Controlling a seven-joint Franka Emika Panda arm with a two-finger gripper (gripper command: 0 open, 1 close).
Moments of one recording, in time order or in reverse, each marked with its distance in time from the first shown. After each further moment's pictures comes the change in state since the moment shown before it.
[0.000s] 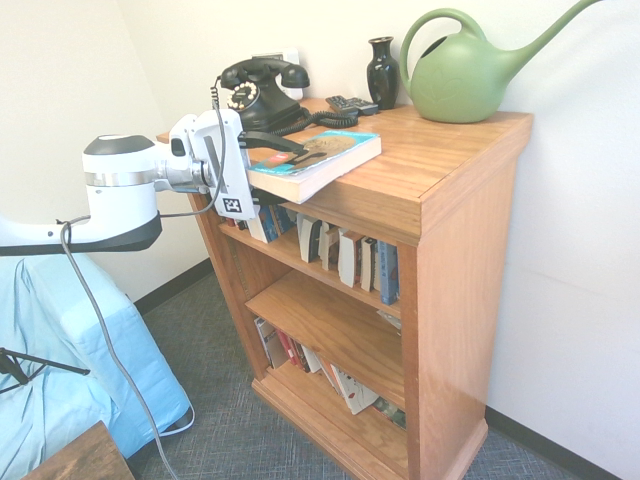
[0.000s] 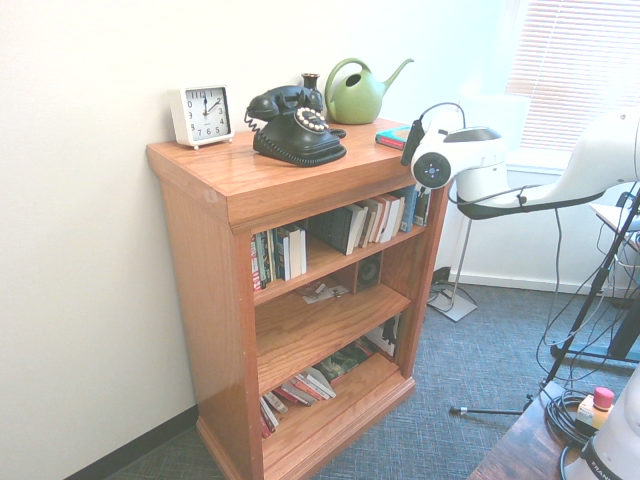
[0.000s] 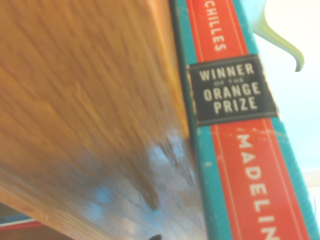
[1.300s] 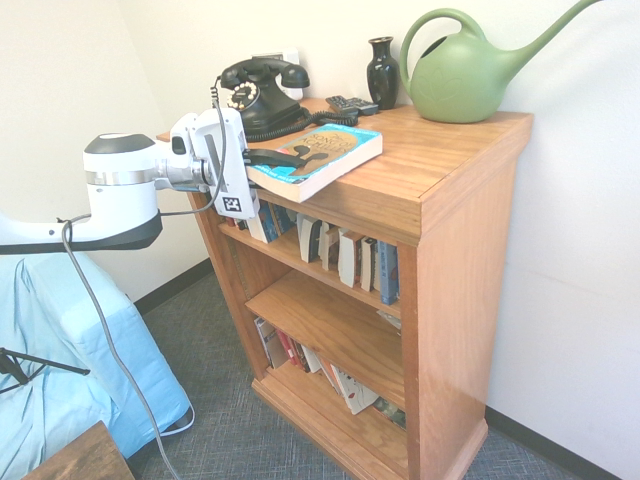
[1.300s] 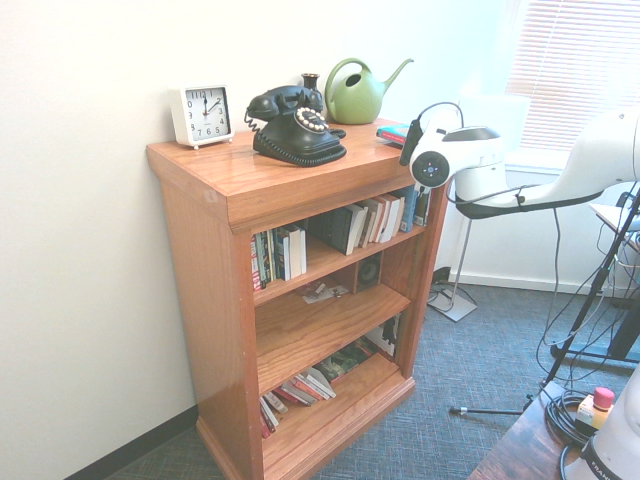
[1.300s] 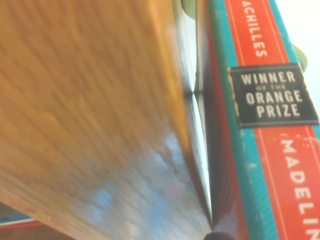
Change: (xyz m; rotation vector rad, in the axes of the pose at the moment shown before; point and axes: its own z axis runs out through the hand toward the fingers) arm 0.006 0.001 -0.003 0.008 -0.015 0.007
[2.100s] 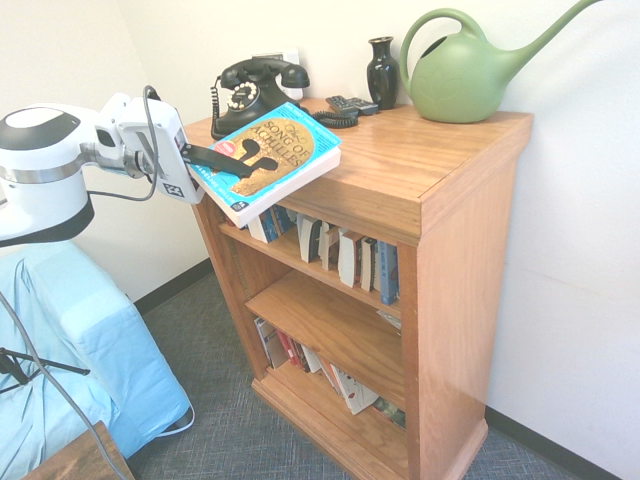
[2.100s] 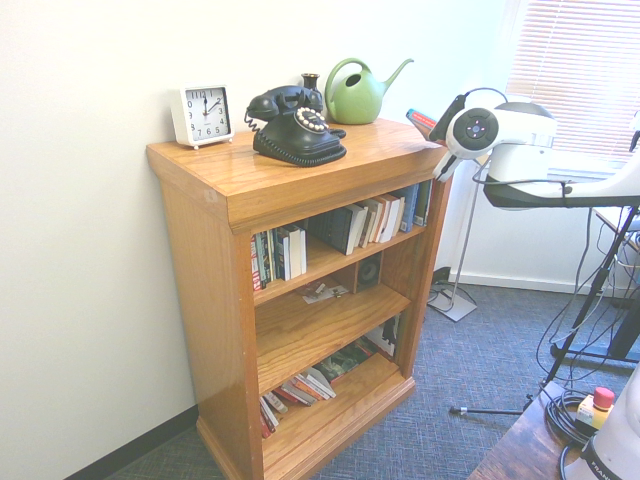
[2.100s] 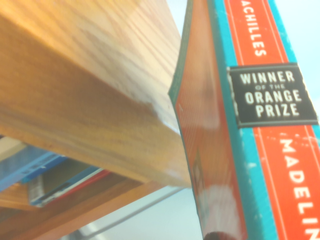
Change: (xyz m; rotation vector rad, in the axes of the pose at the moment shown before) arm -0.004 0.098 -0.071 0.095 -0.204 0.357
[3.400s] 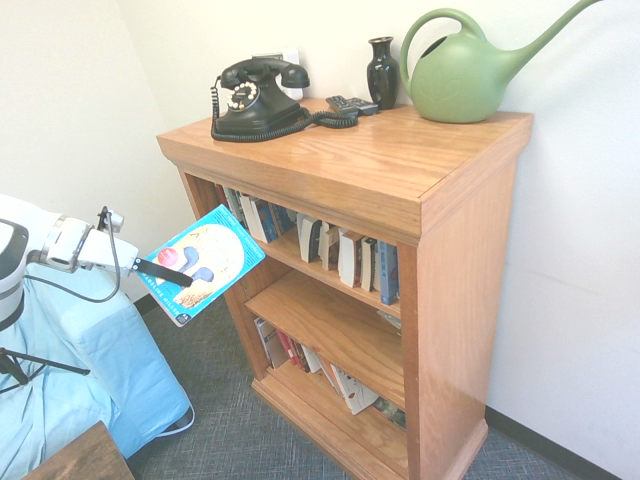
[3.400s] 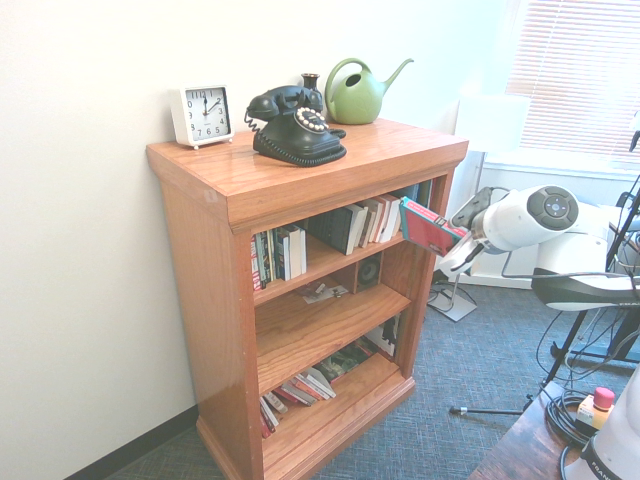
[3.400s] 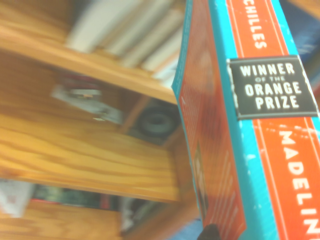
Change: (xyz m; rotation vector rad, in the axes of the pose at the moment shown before) arm -0.193 -0.008 -0.074 0.381 -0.321 0.116
